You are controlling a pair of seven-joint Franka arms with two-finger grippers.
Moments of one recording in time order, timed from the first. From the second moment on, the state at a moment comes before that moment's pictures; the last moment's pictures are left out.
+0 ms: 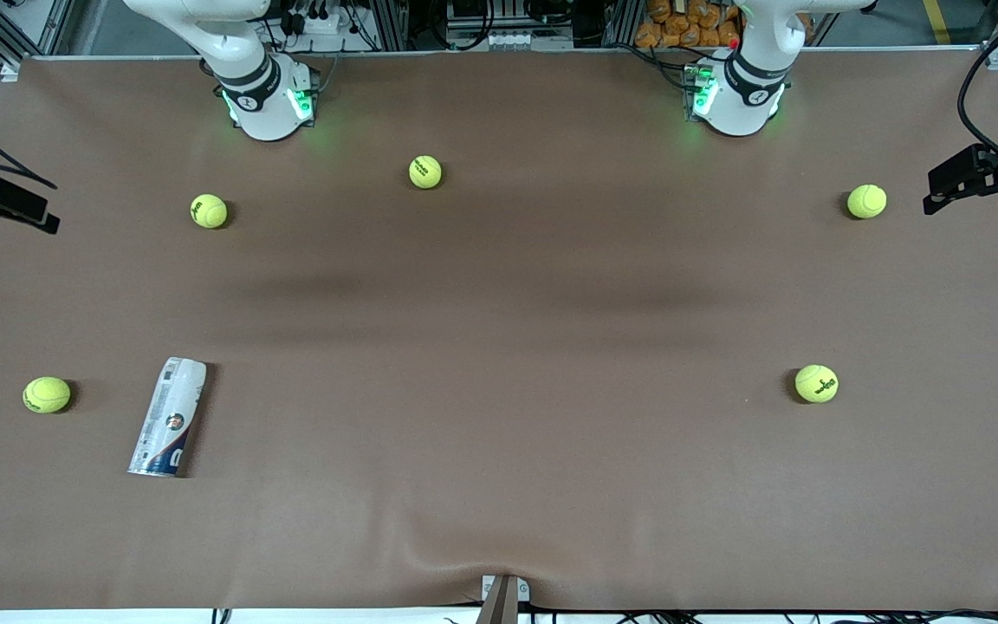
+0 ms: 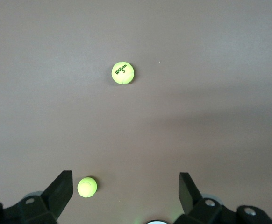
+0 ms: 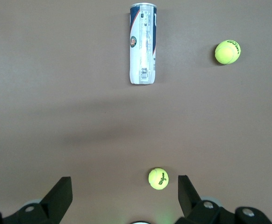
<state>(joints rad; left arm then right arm) -0.03 -0.02 0.03 -1.53 0.02 1.49 0.11 -0.05 0.03 -0.06 -1.54 0.03 1.48 0.00</state>
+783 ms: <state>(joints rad) -0.03 -0.02 0.03 -1.54 0.01 1.49 0.11 -0.07 0.35 -0.07 -1.56 0.02 1.80 0.00</state>
